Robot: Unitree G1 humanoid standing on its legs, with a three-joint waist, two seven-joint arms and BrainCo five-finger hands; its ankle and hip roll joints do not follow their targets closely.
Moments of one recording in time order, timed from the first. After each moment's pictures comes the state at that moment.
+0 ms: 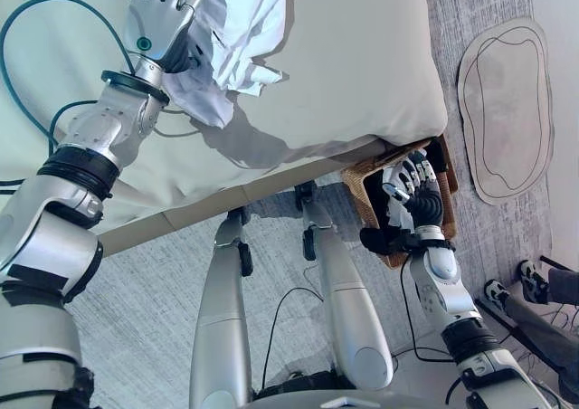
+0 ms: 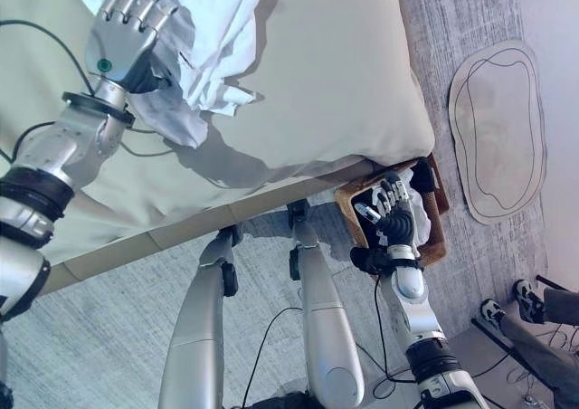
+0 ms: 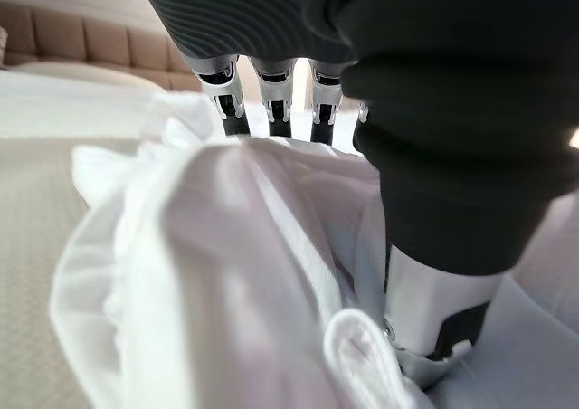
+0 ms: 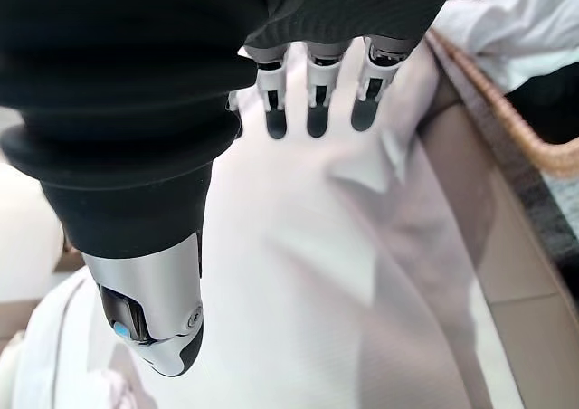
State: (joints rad) left arm -1.22 0.88 -0.79 0.78 0.69 -0.08 0.55; right arm -0.21 -0.33 0.17 0.35 0.47 -0.43 -0.18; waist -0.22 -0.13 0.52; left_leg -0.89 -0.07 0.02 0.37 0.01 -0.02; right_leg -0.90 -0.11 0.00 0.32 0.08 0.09
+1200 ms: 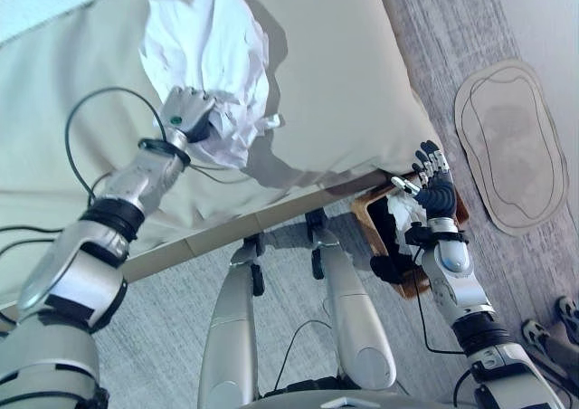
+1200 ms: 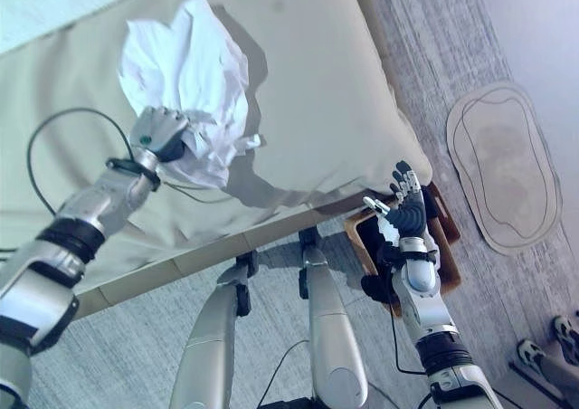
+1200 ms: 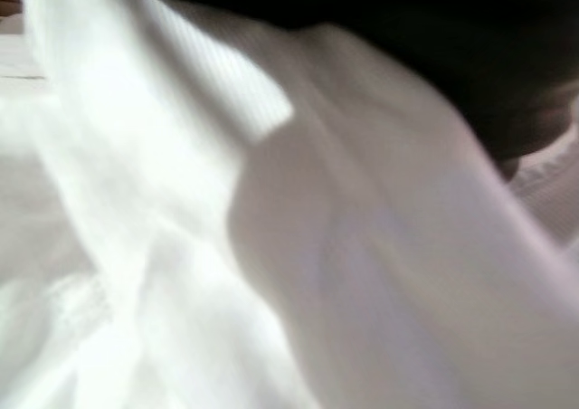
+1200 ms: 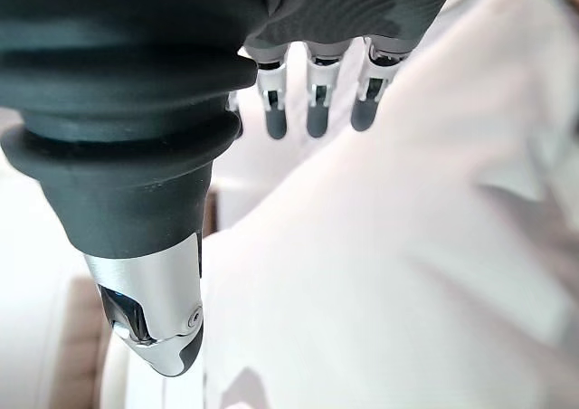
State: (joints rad) left arm -0.86 0.76 -0.61 0.68 0.75 -0.13 0.42; right arm -0.25 -0.40 0.13 0.35 0.35 -0.41 -0.21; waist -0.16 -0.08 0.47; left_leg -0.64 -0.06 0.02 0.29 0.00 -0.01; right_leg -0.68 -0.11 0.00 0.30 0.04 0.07
